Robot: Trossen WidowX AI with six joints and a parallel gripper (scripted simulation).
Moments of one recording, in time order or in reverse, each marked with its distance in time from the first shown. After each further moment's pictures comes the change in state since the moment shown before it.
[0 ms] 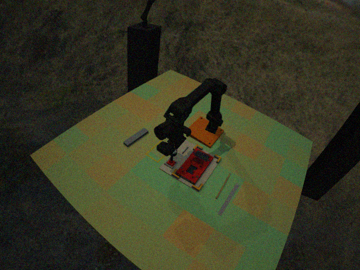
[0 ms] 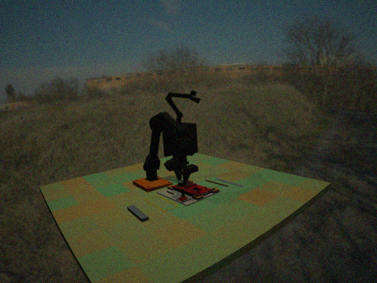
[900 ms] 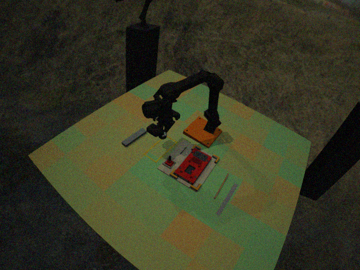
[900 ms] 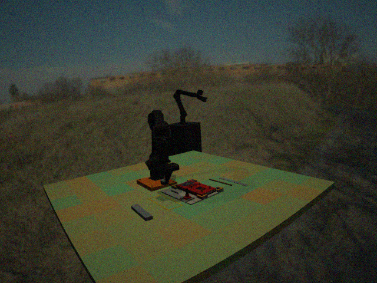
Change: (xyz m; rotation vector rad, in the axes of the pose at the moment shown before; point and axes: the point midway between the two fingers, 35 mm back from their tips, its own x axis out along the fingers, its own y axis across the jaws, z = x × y) arm -0.013 -0.051 0.092 0.005 -0.009 0.001
